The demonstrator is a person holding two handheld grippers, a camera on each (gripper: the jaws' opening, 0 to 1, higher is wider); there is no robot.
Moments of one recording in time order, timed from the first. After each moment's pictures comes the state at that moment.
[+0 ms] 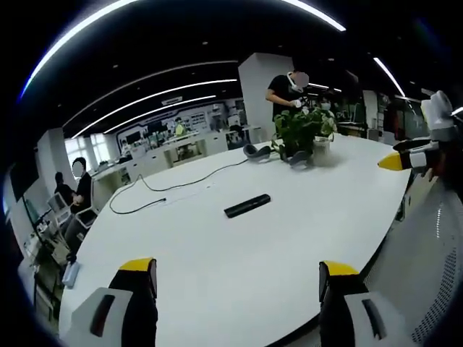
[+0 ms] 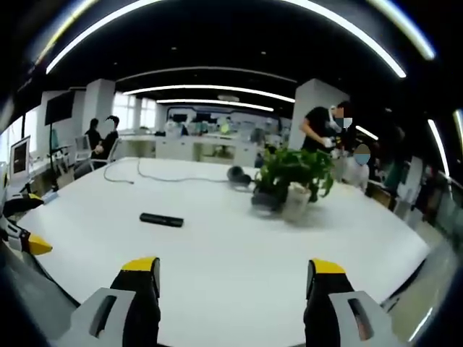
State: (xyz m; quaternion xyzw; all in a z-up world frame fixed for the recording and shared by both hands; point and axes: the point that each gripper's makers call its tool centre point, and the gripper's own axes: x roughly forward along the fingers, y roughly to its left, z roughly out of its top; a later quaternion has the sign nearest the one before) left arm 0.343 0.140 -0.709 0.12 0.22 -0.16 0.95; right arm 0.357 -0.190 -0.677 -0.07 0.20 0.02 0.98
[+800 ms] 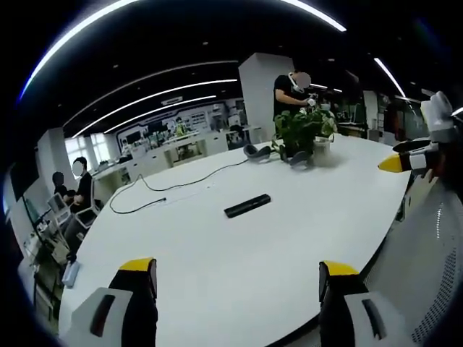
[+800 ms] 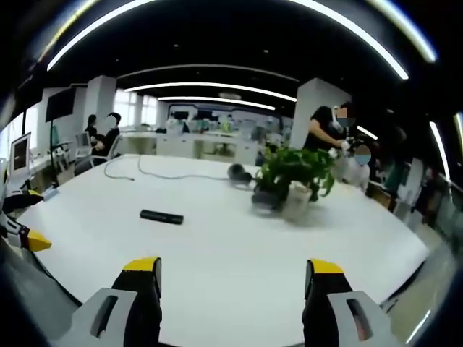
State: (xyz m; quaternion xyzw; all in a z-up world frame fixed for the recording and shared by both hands) left arm 0.342 0.139 -0.708 0.12 0.22 -0.16 0.95; right arm 0.356 -0.190 -0.679 -0.08 0.21 0.02 0.98
